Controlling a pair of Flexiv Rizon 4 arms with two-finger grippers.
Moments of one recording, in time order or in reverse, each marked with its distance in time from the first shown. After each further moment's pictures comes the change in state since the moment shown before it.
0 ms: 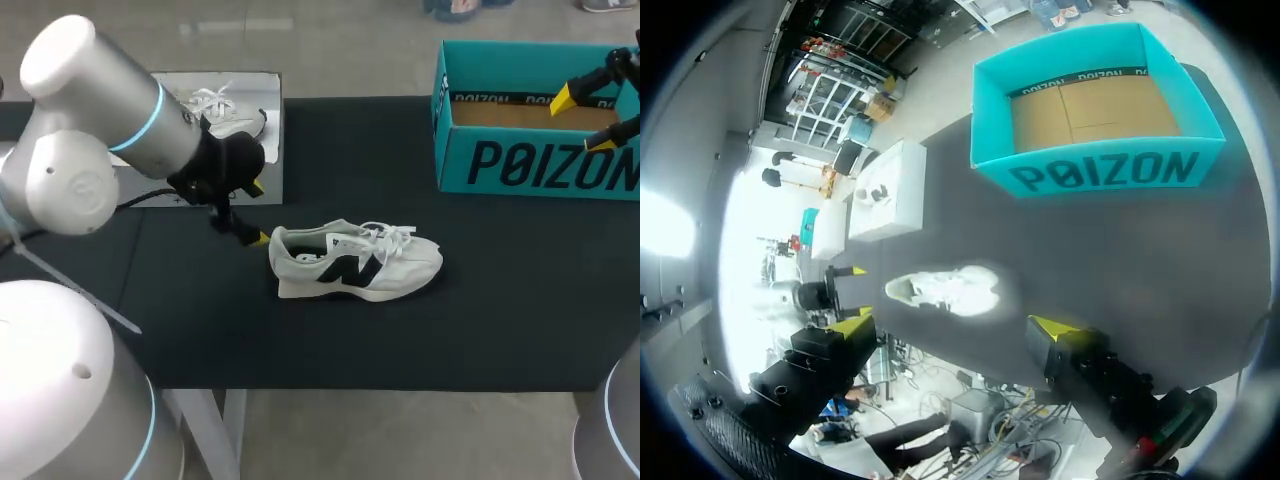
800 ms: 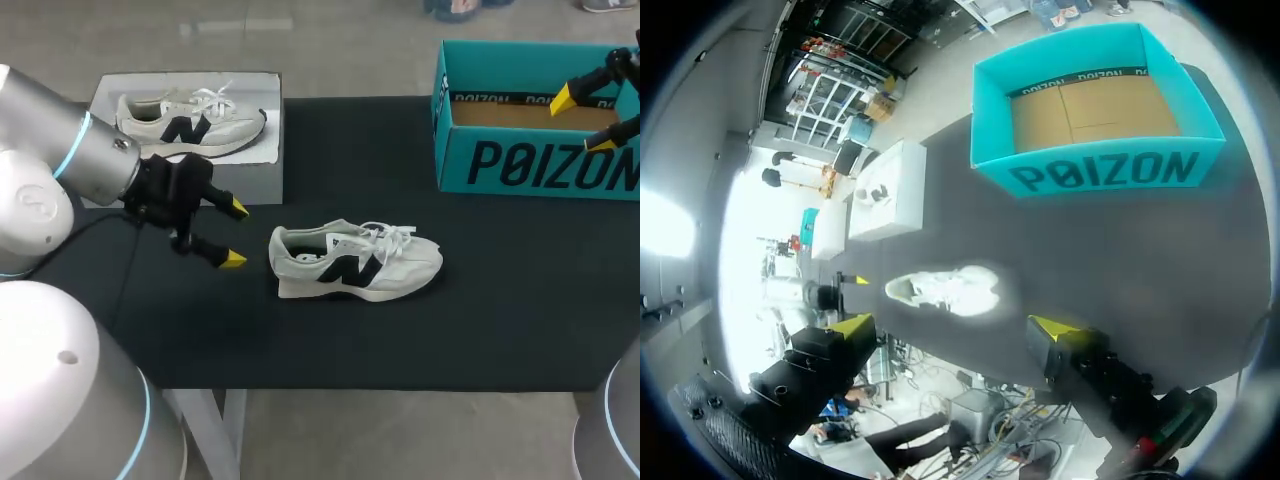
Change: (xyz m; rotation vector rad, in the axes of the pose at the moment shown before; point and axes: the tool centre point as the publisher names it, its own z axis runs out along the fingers) left arm 0.024 0.035 -0.003 0.258 0.188 0.074; right arm 0.000 0.000 0.000 0.000 0.000 0.000
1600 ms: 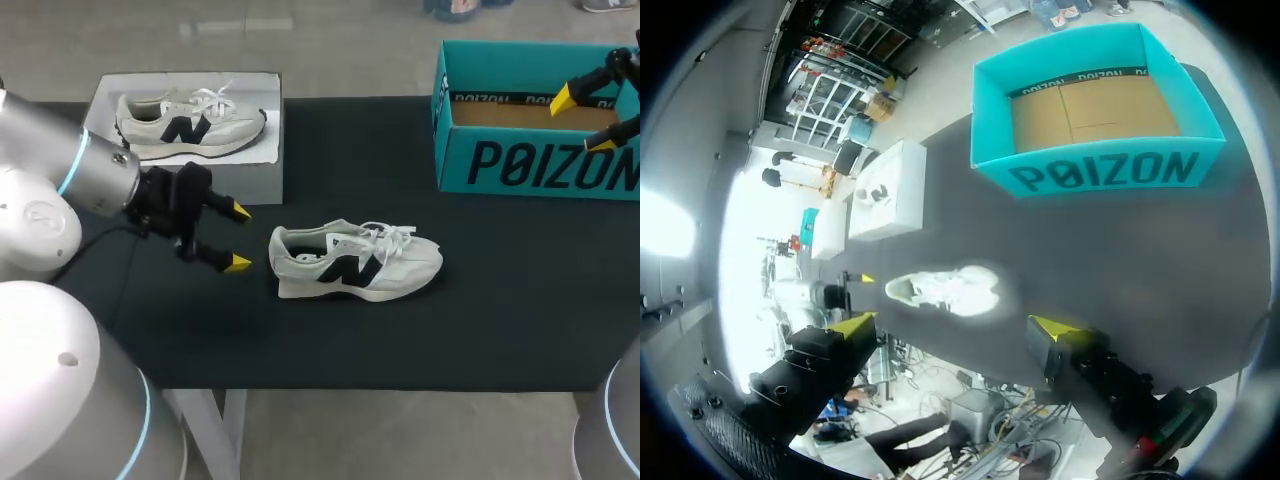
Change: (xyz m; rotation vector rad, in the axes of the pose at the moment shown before) left arm -0.006 0.009 0.015 0.054 -0.035 -0.017; right arm 0.000 0.000 0.000 0.000 0.000 0.000
